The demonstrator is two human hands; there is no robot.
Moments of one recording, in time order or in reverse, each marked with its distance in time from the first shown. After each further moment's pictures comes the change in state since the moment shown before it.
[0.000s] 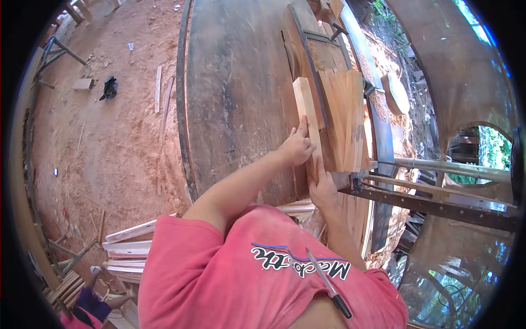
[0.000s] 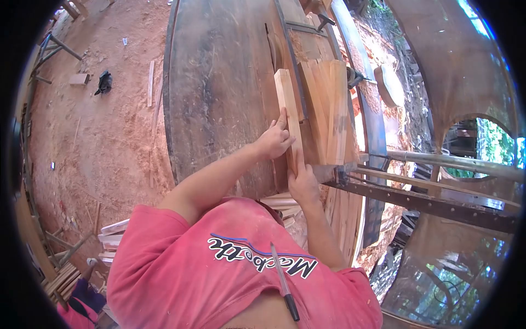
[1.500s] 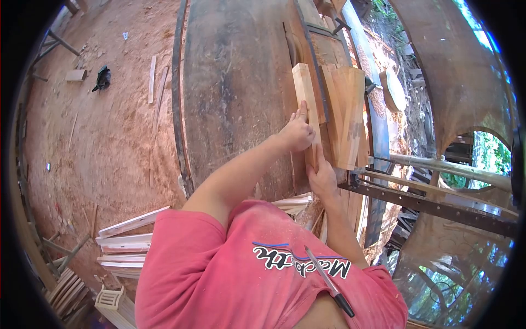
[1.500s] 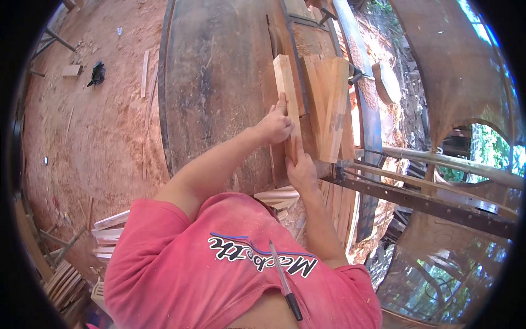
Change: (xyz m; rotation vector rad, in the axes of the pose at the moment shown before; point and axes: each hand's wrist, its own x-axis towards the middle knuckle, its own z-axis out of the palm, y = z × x) left_hand 0.023 -0.006 -0.012 0.171 0.022 0.039; right_hand 0.022 -0.007 -0.004 -0.018 -0.028 0.019
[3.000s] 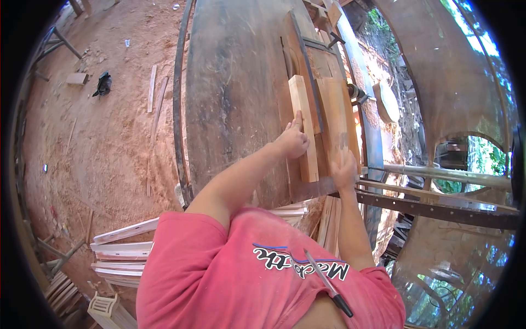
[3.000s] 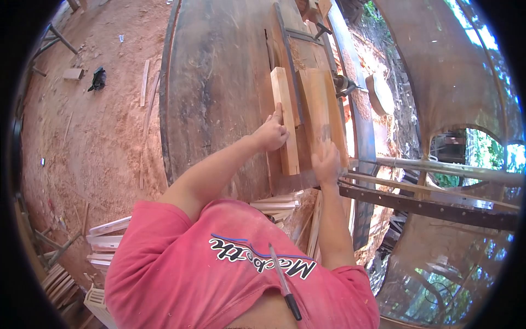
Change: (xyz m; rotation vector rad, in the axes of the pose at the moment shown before) left_hand 0.003 -0.006 -0.001 -0.018 -0.004 -0.036; right_hand 0.048 0.083 -0.033 -0.036 0.464 -0.061
